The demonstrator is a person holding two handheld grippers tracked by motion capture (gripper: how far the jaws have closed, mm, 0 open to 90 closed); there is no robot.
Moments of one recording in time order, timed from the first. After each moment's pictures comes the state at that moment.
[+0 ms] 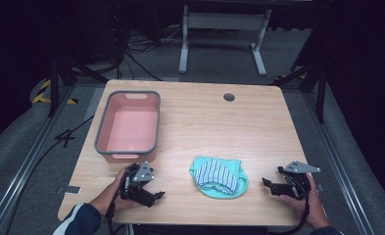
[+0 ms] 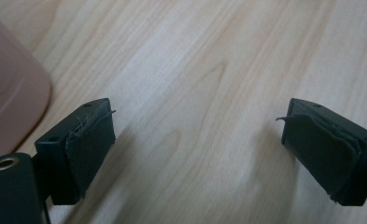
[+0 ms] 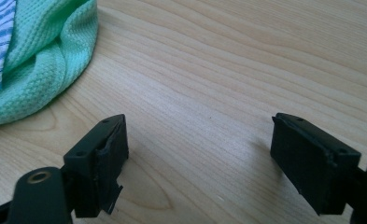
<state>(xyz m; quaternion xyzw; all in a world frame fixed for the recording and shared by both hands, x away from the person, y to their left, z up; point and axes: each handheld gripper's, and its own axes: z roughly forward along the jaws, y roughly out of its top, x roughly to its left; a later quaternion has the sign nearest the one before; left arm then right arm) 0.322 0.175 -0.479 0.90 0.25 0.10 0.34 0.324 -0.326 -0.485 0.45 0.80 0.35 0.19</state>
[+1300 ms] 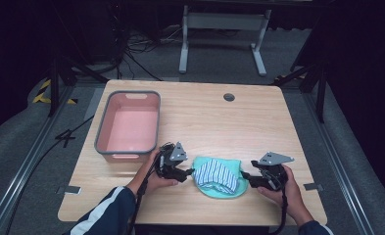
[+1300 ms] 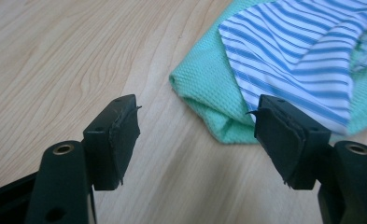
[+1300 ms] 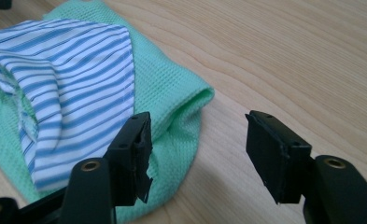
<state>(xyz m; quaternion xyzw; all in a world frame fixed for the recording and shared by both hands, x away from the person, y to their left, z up) 0.378 0.083 -0.453 0.90 0.21 0.13 0.35 0.338 -0.248 -0.452 0.38 0.84 0.35 0.18</state>
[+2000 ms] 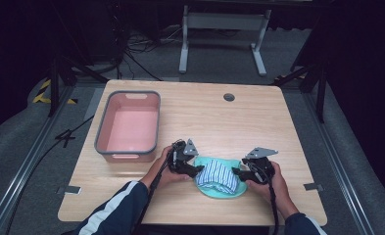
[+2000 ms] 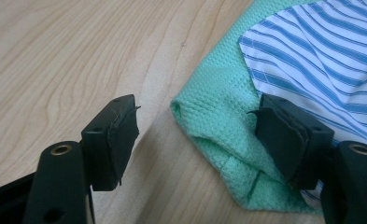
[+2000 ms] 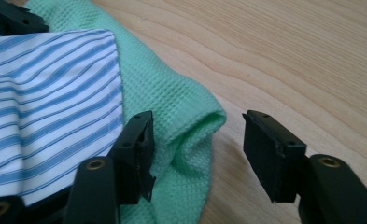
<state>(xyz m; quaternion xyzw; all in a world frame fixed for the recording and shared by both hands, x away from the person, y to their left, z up) 0.403 0.059 -0.477 0.90 0.23 0.09 0.36 0.363 -0.226 -0.470 0.40 0.84 0.33 0.16</state>
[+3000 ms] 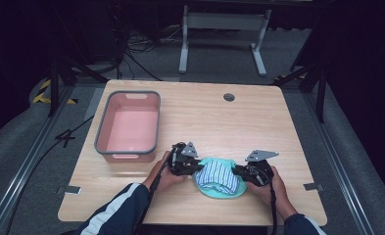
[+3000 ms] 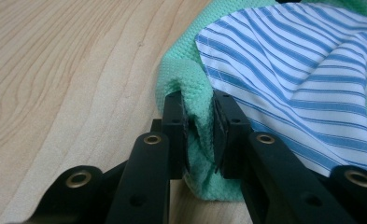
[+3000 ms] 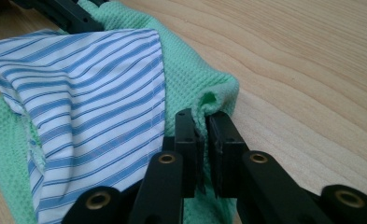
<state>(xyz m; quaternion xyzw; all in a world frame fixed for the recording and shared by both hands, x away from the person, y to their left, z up) 0.394 0.057 -0.475 0.91 0.20 0.05 0.37 0.358 -0.225 -0.473 0.36 0.85 0.37 0.11</state>
